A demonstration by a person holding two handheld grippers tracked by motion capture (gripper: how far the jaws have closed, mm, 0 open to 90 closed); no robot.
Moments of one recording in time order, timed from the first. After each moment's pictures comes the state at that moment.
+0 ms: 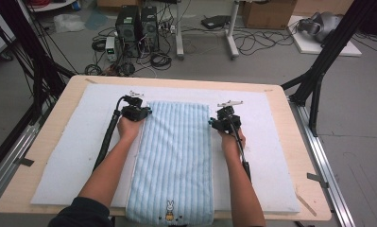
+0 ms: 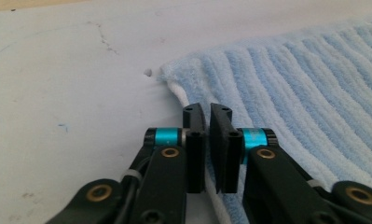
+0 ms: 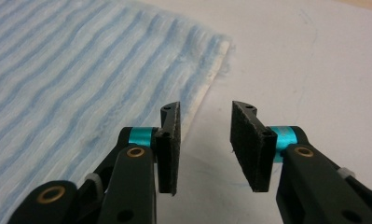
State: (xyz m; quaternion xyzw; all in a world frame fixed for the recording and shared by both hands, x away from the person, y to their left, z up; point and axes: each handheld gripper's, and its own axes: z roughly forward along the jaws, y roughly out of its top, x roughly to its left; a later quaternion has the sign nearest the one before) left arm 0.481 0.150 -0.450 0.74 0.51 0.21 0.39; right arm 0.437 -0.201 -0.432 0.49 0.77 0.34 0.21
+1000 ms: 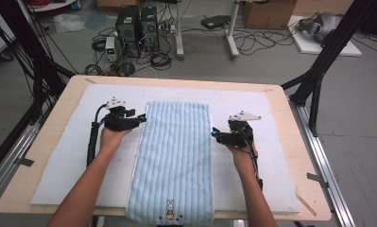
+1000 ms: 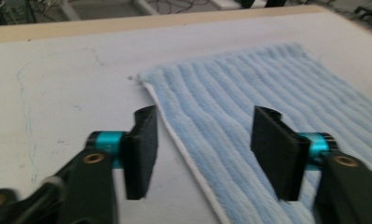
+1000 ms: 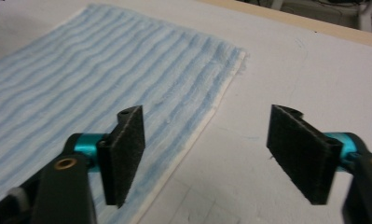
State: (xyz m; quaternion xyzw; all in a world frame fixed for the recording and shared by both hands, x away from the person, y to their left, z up) left arm 0.408 0.192 -0.419 0.72 0.44 0.17 0.51; right arm 0.362 -0.230 -0.406 0.44 0.76 0.43 0.23
